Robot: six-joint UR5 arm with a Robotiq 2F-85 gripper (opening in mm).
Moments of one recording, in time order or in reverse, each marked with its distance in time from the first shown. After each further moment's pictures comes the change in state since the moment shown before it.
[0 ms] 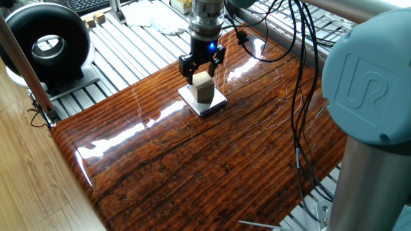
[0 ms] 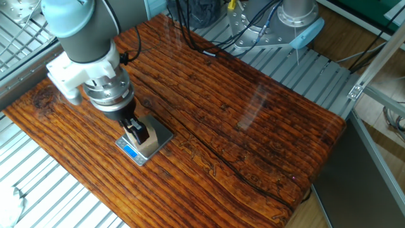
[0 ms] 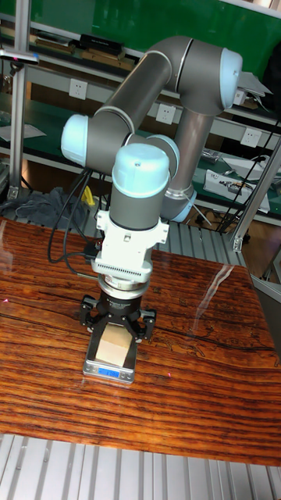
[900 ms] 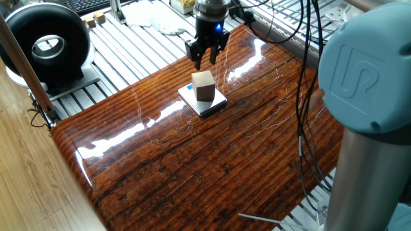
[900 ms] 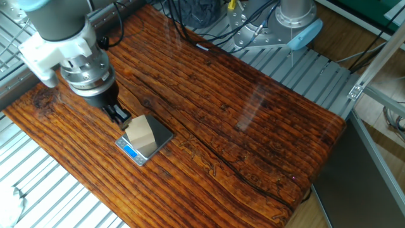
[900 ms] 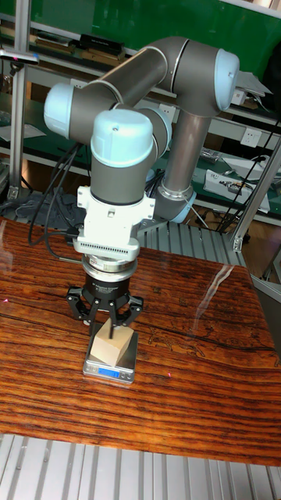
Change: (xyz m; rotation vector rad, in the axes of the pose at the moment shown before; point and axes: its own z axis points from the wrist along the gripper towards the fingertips) arm -0.013 -0.019 -0.040 -0.024 0.011 -0.041
